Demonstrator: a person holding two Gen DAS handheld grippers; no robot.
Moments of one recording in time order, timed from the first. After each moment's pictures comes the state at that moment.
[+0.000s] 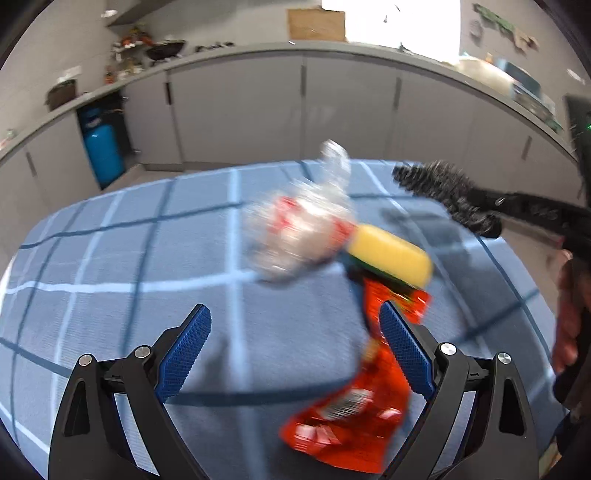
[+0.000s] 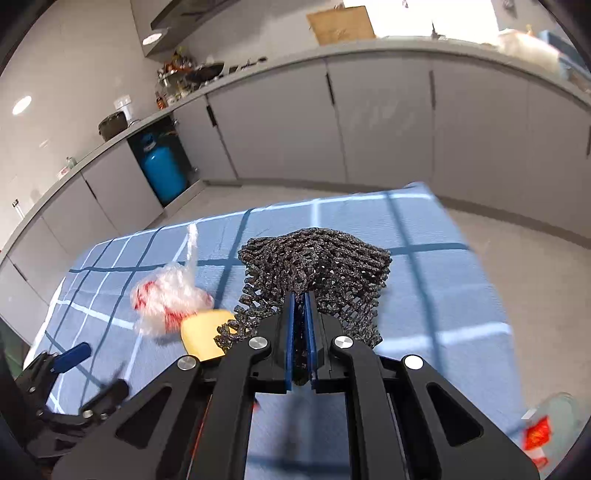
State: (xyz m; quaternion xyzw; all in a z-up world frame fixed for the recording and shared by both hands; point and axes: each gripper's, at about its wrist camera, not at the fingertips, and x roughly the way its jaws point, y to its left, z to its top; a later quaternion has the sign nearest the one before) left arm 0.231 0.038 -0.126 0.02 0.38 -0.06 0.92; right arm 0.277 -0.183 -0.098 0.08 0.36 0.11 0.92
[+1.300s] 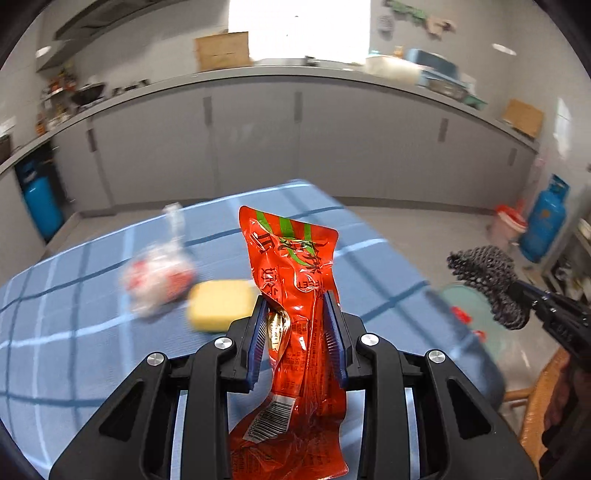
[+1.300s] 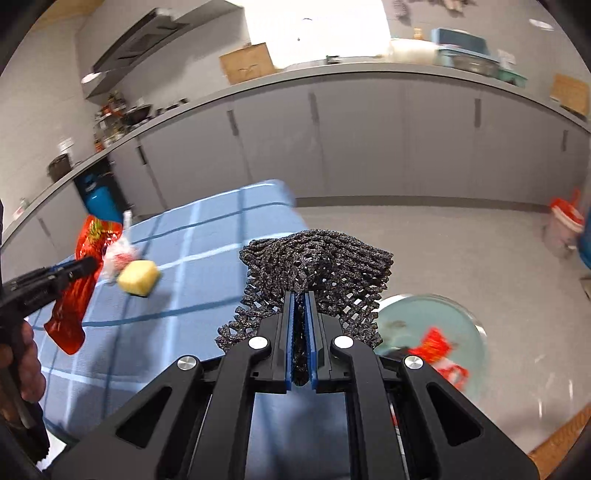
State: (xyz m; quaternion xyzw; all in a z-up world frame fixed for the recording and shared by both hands) left arm 0.189 -0.081 -0.070 0.06 0.34 -0.20 0.92; right arm 0.088 -0.337 -0.097 0.12 0.33 -0.05 0.94
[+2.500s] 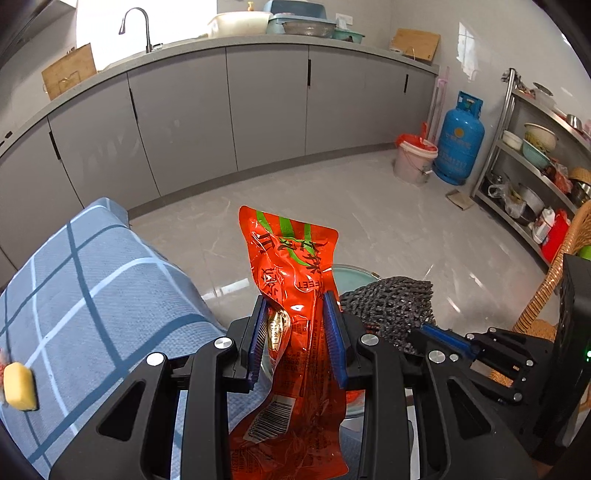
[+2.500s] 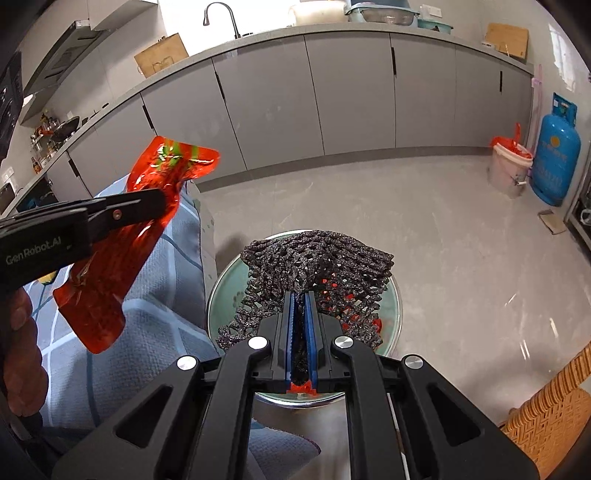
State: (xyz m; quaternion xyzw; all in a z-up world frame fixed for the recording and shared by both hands) left arm 0.159 -0.333 -0.126 0.16 0.36 -0.37 0.84; right arm 0.053 -0.438 -0.183 0.16 0.37 -0.14 0.90
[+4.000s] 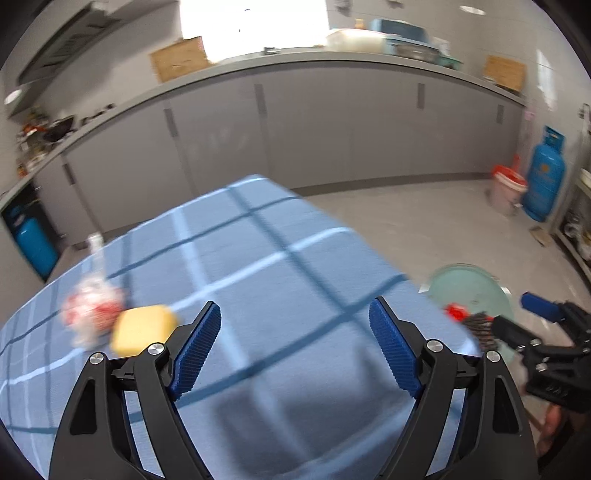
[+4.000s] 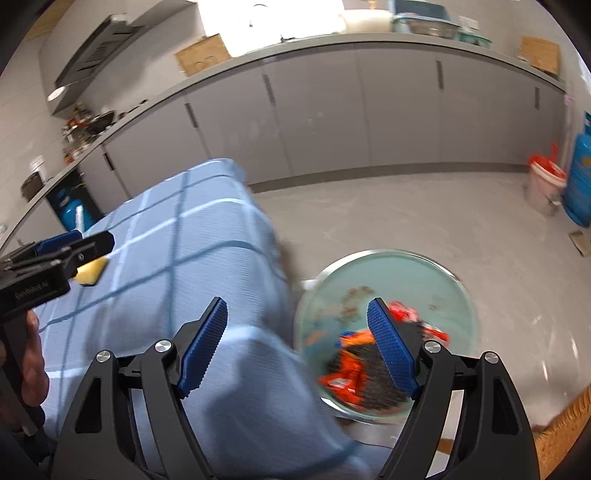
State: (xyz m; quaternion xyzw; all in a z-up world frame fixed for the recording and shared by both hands) left arm 0.200 -0.152 -0.100 0.13 0.33 -0.18 0.91; right arm 0.103 -0.352 -0.155 0.15 0.35 -0.06 0.92
